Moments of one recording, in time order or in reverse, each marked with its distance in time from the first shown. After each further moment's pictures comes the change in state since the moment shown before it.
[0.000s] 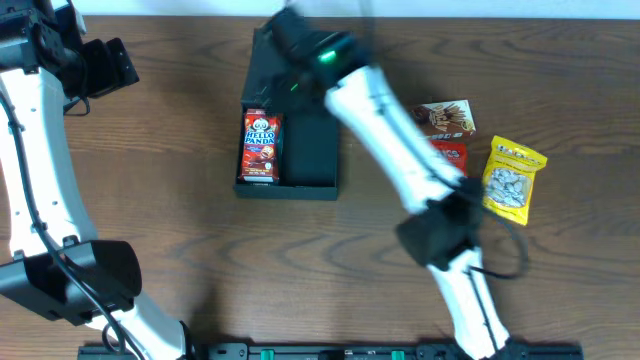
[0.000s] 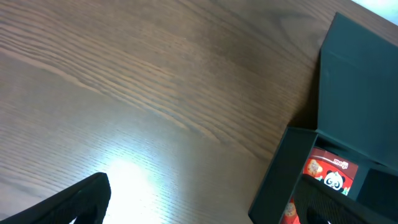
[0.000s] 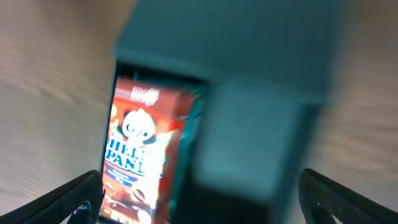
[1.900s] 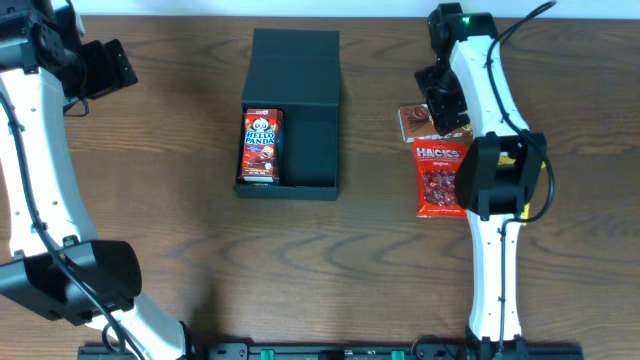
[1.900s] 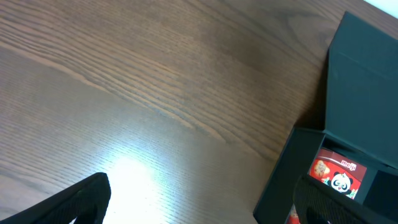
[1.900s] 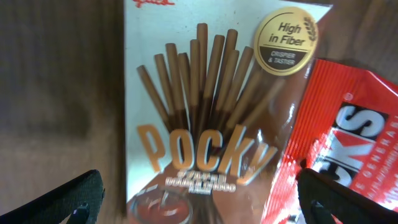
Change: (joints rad) left arm 0.000 0.000 0.000 -0.006 -0.024 0.000; right arm -0.495 0.315 -0.013 -0.161 0.108 0.966
